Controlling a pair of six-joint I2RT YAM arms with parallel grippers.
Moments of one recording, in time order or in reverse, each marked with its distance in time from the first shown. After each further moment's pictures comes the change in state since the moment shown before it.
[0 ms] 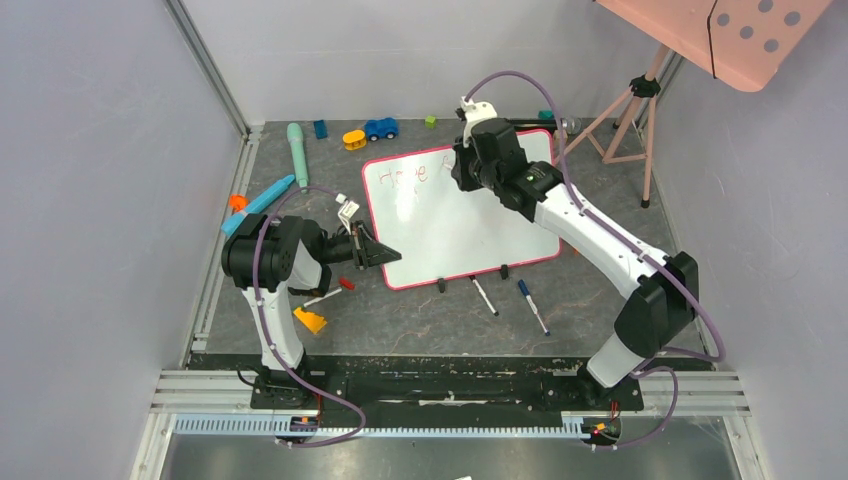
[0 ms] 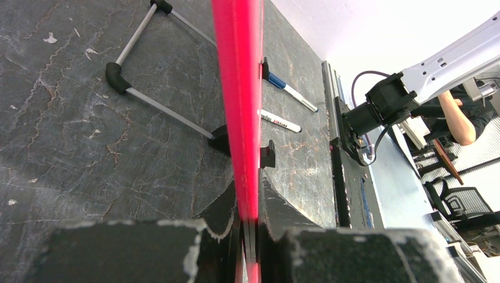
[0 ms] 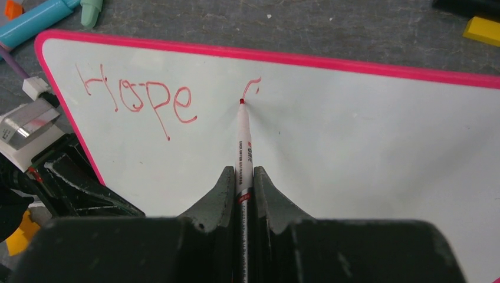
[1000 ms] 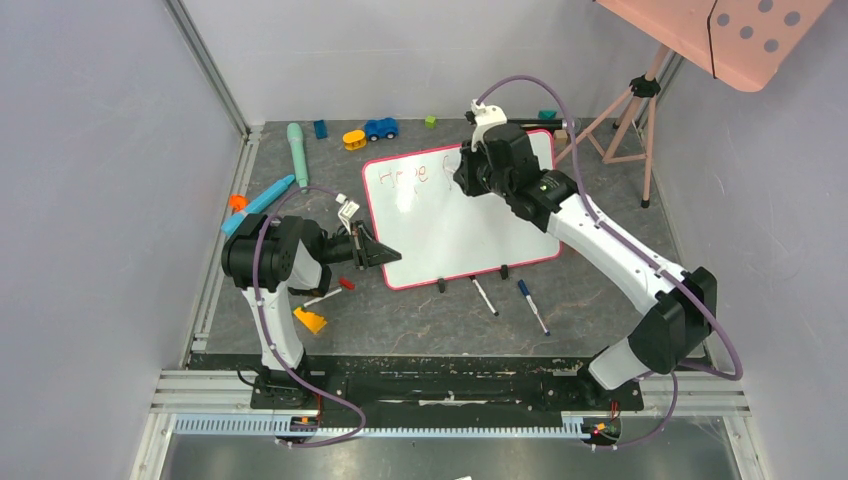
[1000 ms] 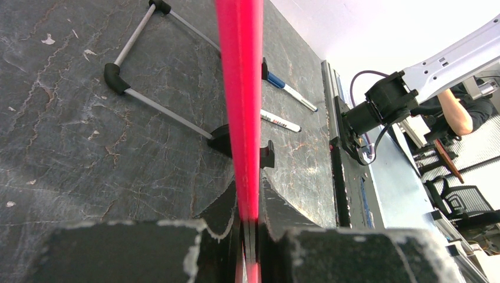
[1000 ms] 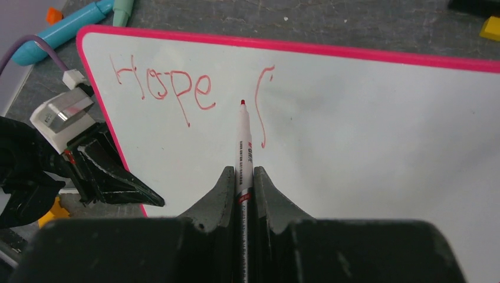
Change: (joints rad) left arm 0.000 0.000 0.000 0.001 0.000 0.000; right arm 0.000 -0.108 -0.116 0.031 -0.062 0.037
